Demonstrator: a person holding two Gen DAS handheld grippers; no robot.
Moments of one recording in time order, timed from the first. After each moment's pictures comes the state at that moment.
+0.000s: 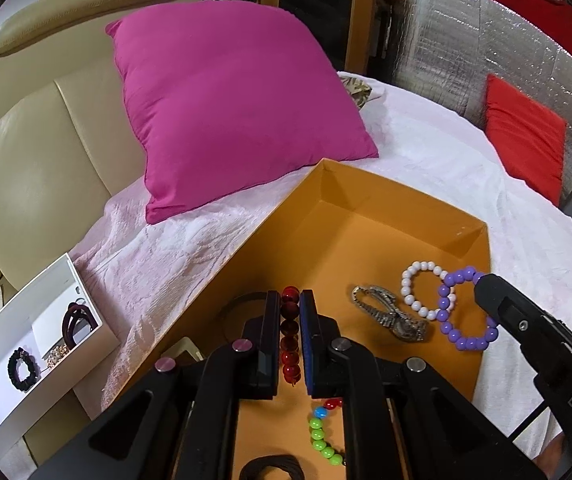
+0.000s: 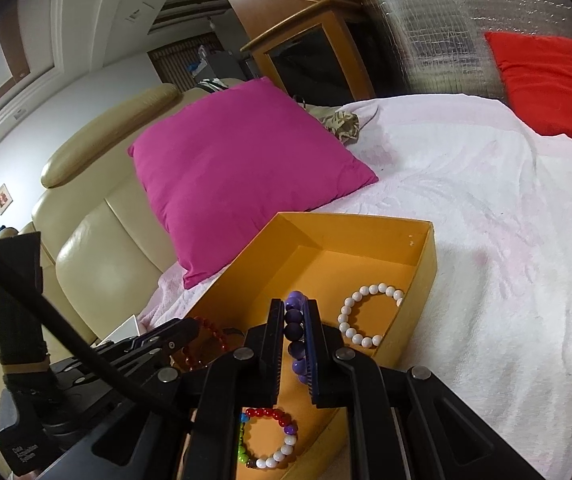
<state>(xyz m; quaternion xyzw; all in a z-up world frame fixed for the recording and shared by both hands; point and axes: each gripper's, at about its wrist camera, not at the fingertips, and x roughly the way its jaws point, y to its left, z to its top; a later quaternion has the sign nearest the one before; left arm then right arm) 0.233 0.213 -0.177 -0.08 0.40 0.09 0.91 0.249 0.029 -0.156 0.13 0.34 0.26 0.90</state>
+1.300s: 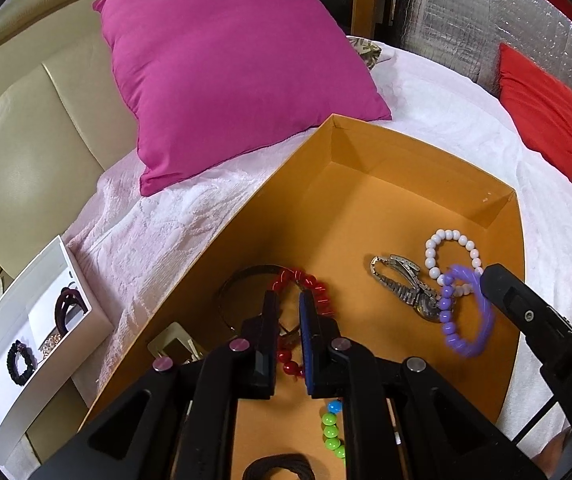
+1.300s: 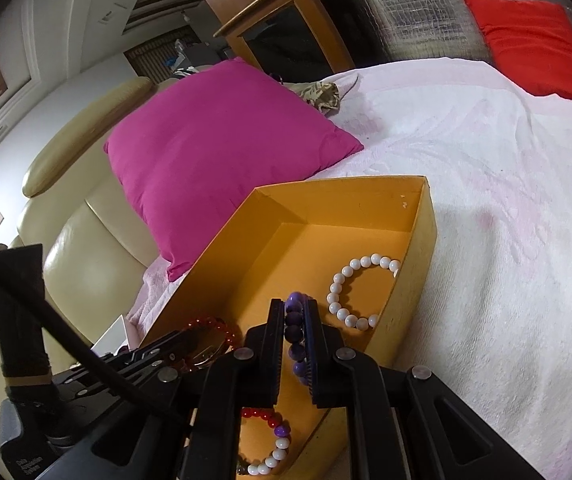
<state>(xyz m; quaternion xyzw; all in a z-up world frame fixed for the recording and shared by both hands) 0.247 0.212 -0.201 -0.07 0.45 0.10 0.88 0.266 0.033 -0.186 0.16 0.37 0.24 0.88</state>
